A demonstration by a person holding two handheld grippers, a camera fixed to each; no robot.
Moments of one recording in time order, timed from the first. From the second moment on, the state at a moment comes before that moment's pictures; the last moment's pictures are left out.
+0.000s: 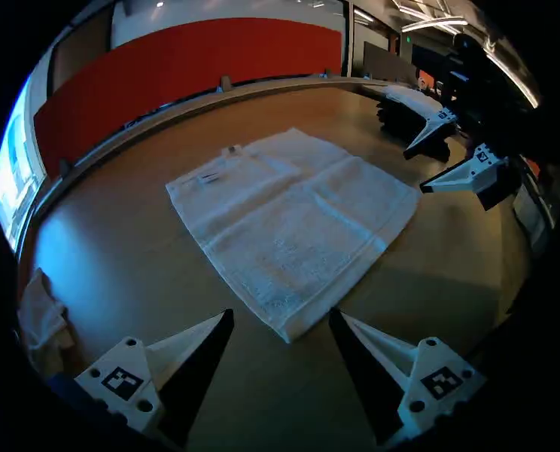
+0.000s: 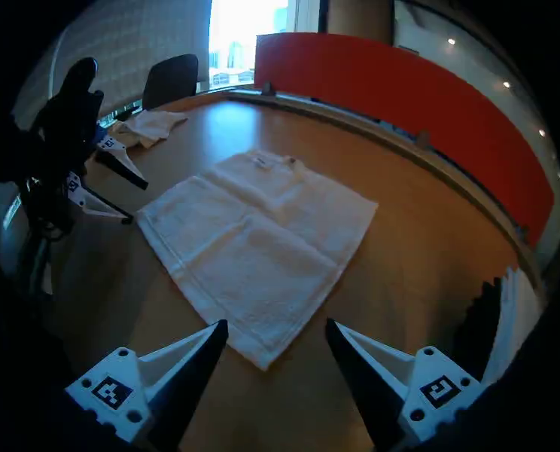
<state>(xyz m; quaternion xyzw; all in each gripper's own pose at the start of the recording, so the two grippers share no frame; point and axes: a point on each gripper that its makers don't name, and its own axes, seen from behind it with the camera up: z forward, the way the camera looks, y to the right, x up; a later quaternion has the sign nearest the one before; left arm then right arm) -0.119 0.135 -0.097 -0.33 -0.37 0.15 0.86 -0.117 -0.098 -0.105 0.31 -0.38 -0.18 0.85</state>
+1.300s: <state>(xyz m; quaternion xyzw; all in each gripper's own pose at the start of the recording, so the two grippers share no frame) -0.135 0.136 -0.104 -0.32 -0.39 0.15 0.85 -0.150 -0.096 -0.118 0.32 -0.41 -0.18 0.83</state>
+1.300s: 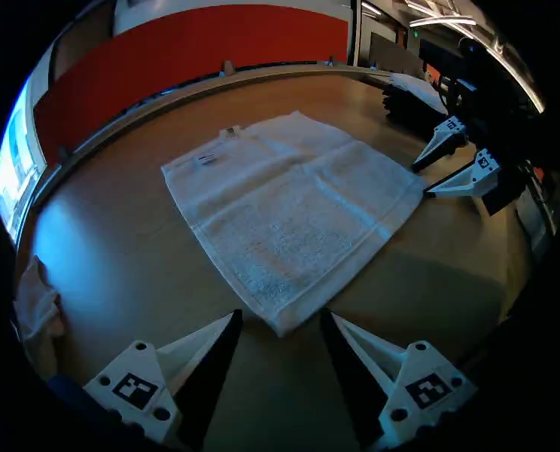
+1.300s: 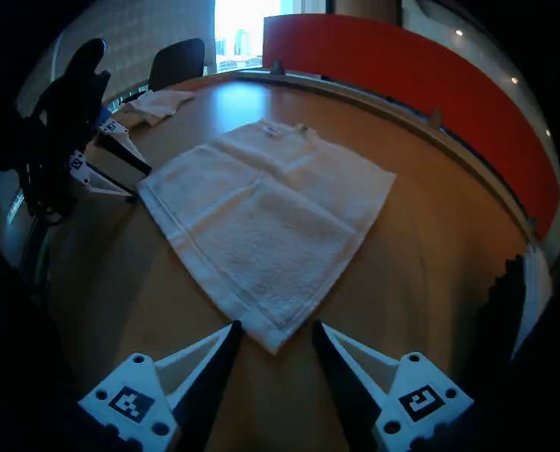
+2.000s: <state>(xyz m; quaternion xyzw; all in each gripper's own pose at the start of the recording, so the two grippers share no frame) -0.135 0.136 -0.106 -0.31 -0.40 0.15 0.85 -0.152 -0.096 -0.124 0.33 -0.41 -0.17 0.83</state>
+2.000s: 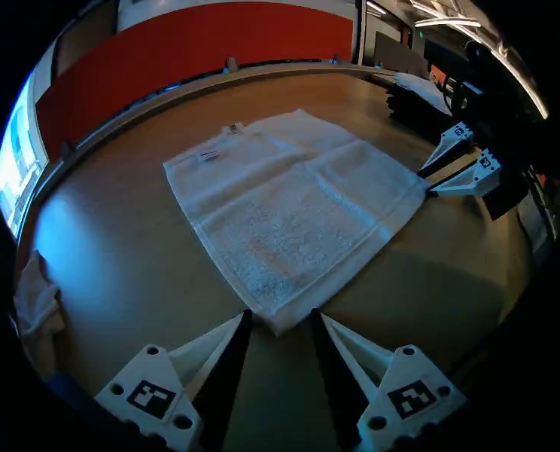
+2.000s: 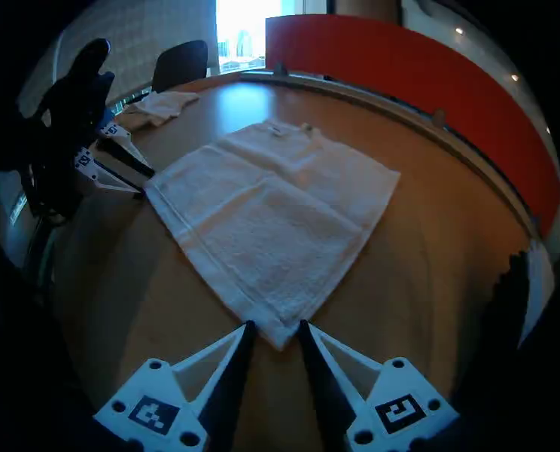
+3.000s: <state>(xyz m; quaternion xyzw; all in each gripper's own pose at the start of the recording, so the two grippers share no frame) -0.135 0.130 -0.101 -0.28 -0.41 0.15 0.86 -0.150 -0.100 -0.123 0.32 -0.42 -0.17 0.83</state>
